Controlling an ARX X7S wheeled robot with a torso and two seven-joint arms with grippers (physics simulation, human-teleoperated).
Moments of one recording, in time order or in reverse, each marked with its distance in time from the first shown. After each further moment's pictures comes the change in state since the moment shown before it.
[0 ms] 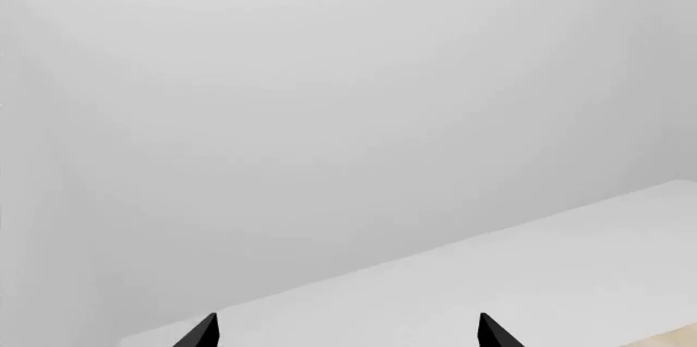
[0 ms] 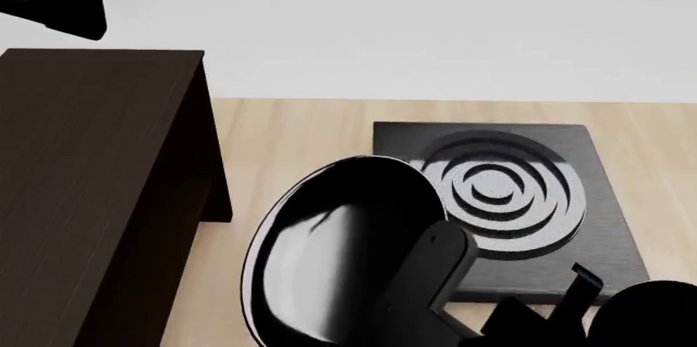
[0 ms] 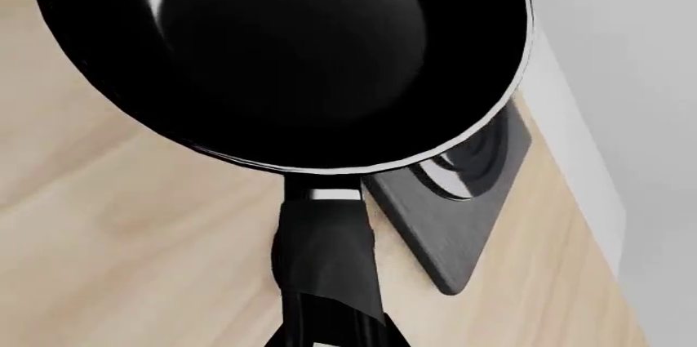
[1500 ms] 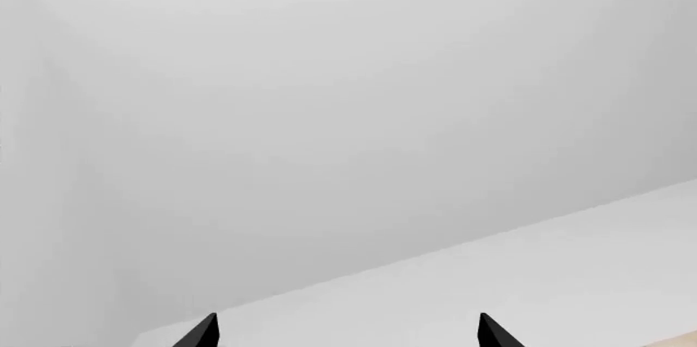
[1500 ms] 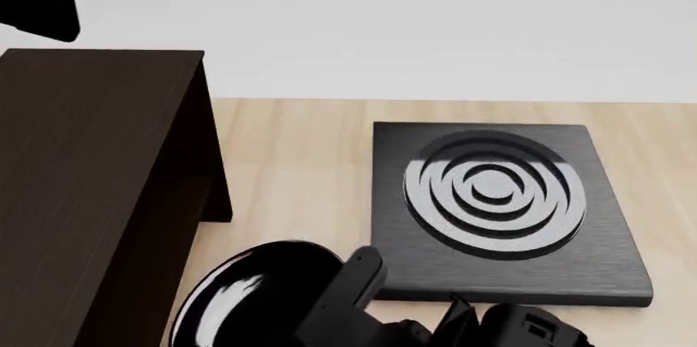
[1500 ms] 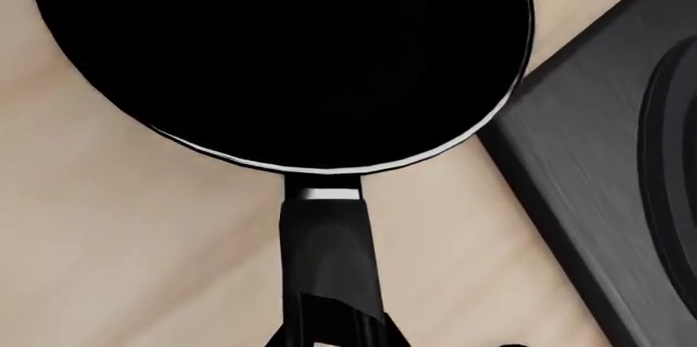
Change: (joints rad) left arm -0.010 -0.049 0.003 0.020 -0.045 0.002 -0.035; right arm -0.168 -0.254 -0.238 0.406 -0.907 -0.336 -0.989
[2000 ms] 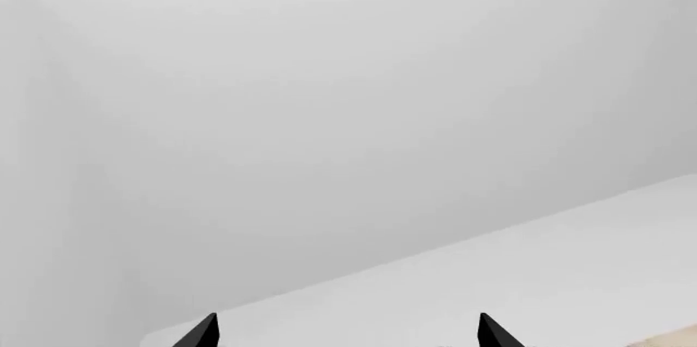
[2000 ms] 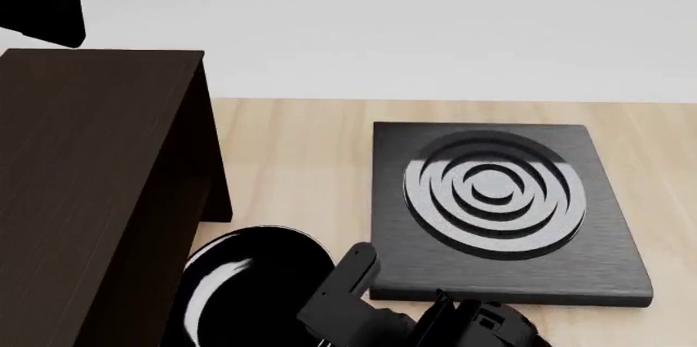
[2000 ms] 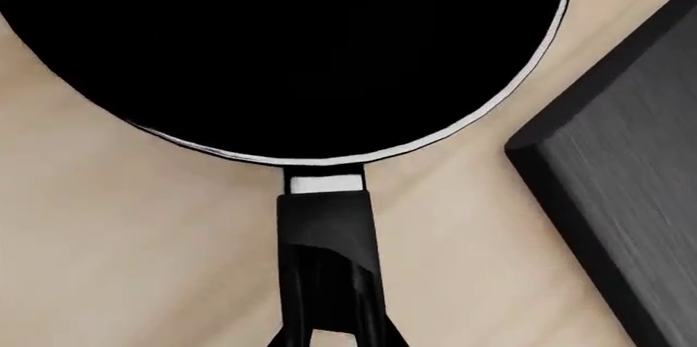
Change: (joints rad) left arm -0.012 0.004 0.020 0.004 -0.012 -0.009 -0.021; right arm -0.021 -0.145 -0.103 0.361 -0.171 -0.203 -0.244
